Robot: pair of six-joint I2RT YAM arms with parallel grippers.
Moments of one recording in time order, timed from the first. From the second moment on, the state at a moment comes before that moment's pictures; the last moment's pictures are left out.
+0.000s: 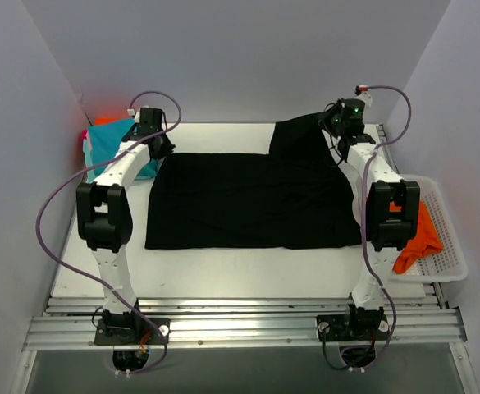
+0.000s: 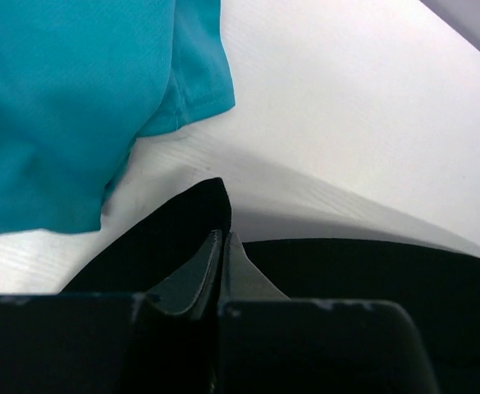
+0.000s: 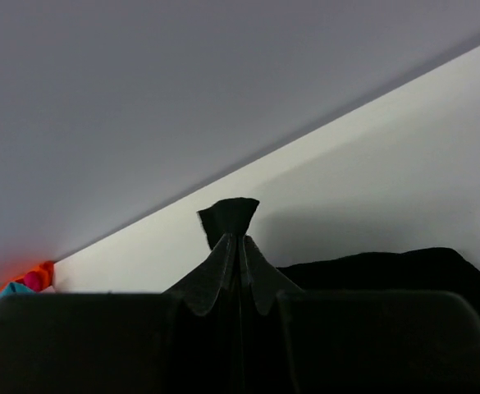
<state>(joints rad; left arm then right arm) -0.15 2.09 1.80 -0.48 -0.18 -0.62 0.02 2.03 1.61 0.10 -0.04 0.68</state>
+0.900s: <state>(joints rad) -0.24 1.32 0.86 -0.32 -0.30 -0.72 0.02 1.00 0.72 -0.04 0.17 0.69</state>
